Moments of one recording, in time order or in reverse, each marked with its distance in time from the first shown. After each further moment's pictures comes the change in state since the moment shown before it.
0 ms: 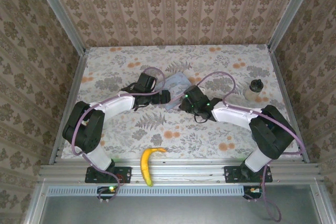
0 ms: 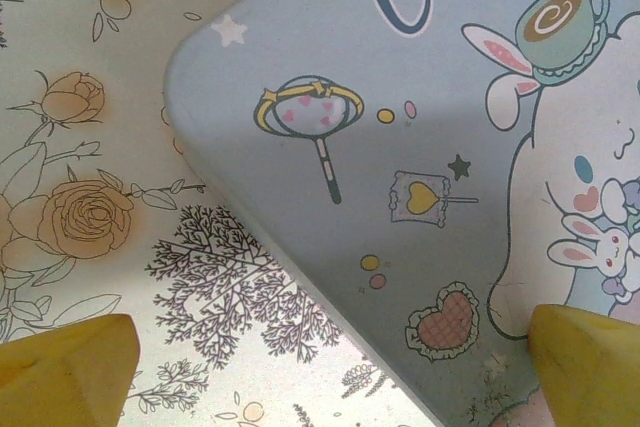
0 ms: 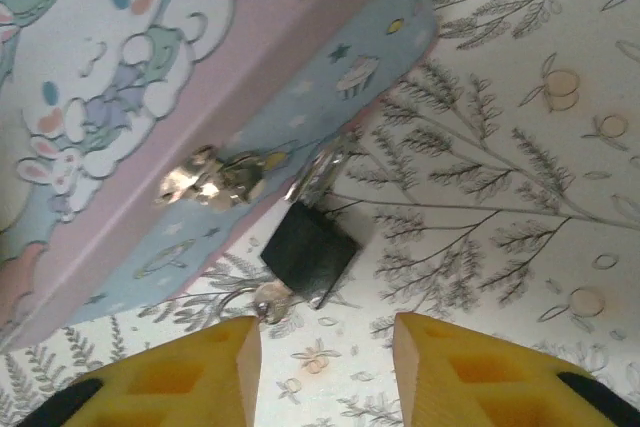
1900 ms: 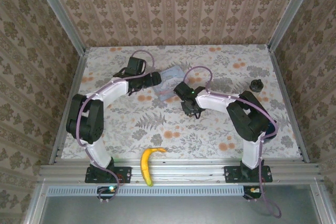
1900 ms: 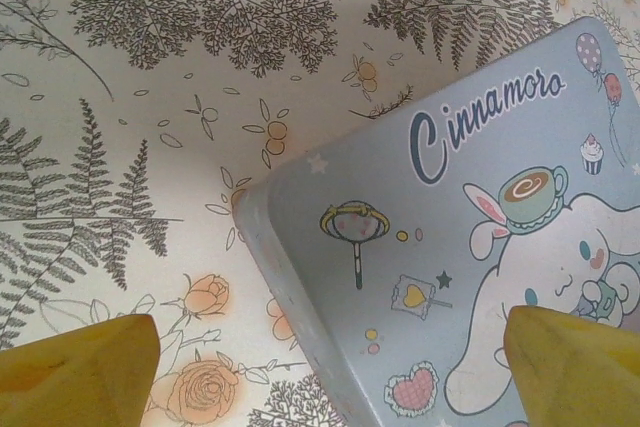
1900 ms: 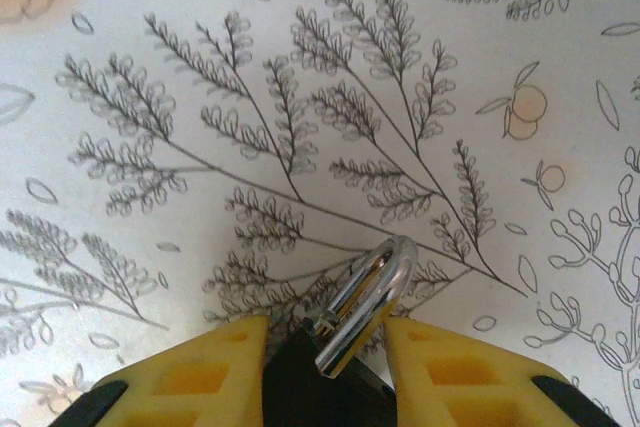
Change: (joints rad) left arm 0.172 0.122 0.245 -0.061 0.050 -0.006; right arm -0.031 0.285 0.284 -0.424 0.086 -0.424
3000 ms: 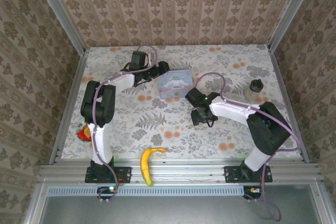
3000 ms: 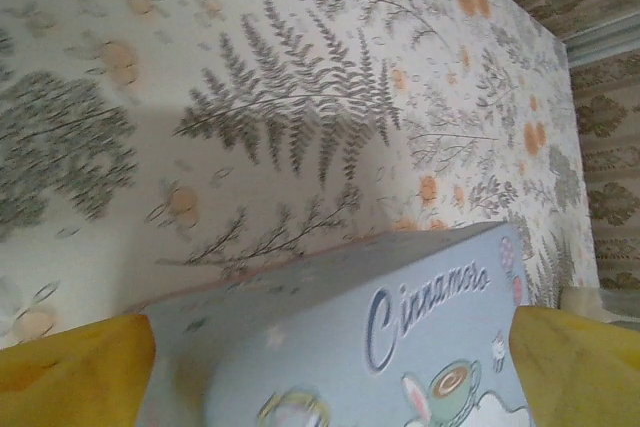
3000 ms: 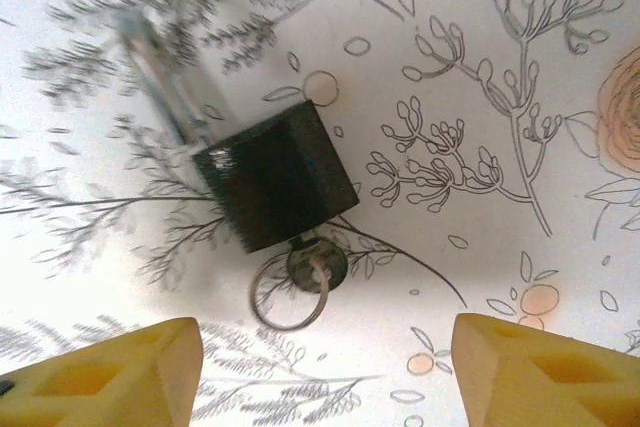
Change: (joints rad) left arm 0.041 0.254 0.151 0.299 0.312 -0.159; right arm -0.010 -0.261 -0.204 -0.094 -0.066 0.015
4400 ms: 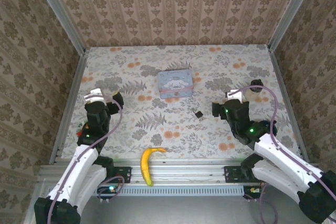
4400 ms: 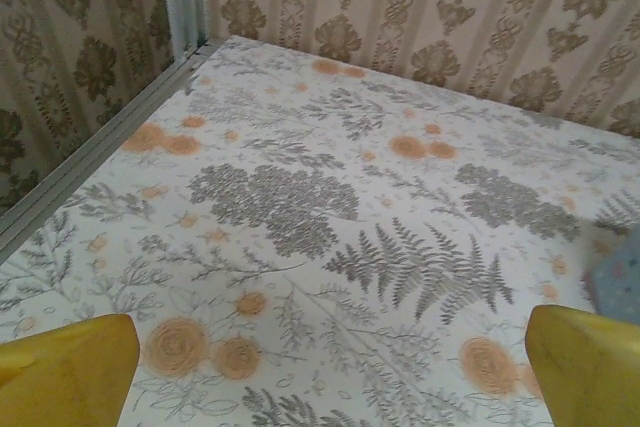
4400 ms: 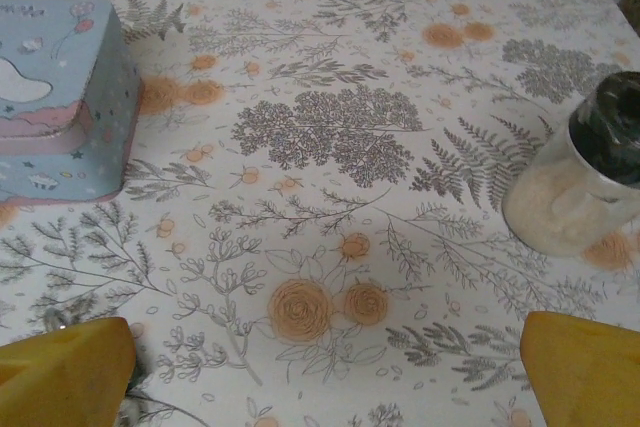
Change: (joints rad) left arm 0.122 -1.374 -1.024 0.008 -0.802 0.376; right arm -0.130 -0.800 -0.509 0.498 0.322 -0.214
